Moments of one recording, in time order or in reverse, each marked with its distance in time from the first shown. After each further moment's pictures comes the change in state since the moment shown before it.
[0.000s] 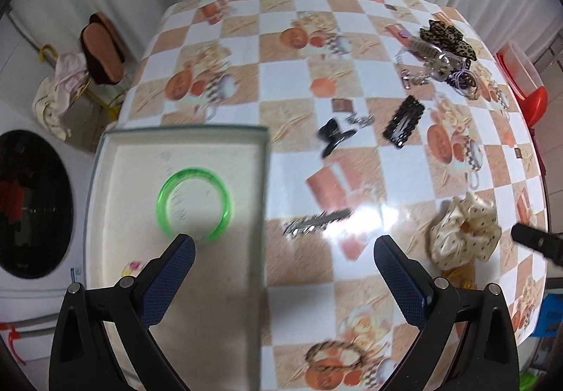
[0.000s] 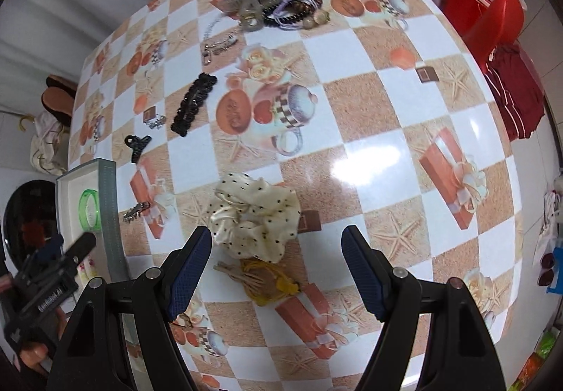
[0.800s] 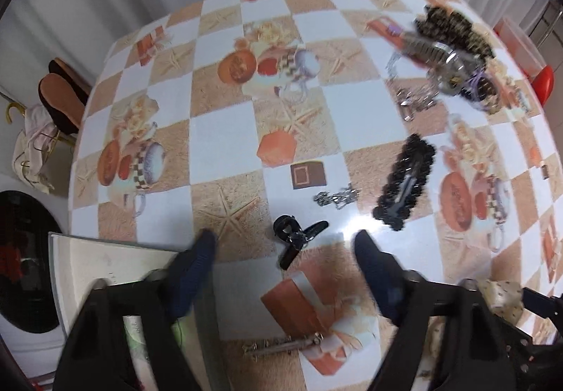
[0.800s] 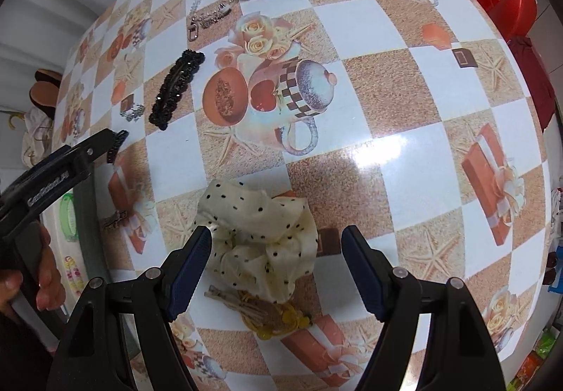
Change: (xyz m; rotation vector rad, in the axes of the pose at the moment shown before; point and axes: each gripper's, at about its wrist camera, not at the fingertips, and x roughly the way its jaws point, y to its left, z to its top) left arm 0.080 -0.053 0.079 0.122 0.009 0.028; right arm 0.055 0.008 0.014 -0.006 0.051 -0.007
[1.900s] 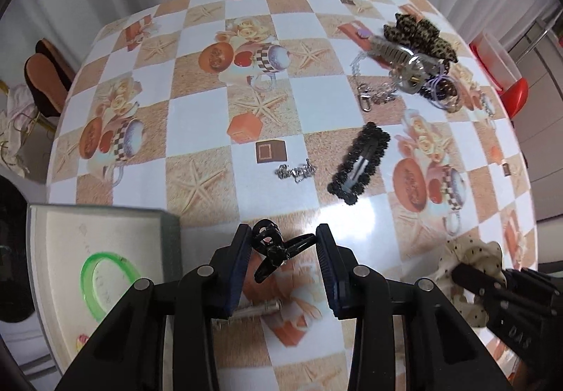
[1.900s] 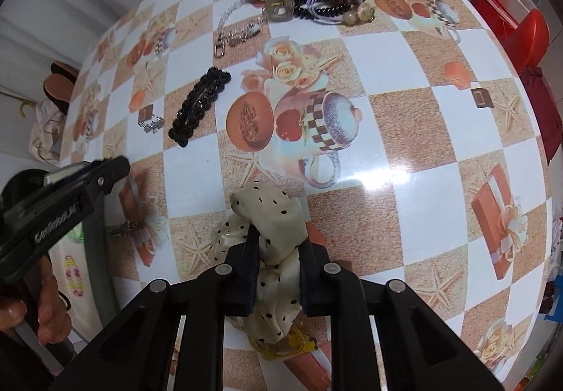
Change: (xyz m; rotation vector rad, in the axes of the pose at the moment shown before) left arm -0.035 -0.005 -0.028 -0.045 -0.024 -0.144; right arm -0.010 0.010 0.013 -0.073 -0.077 0.049
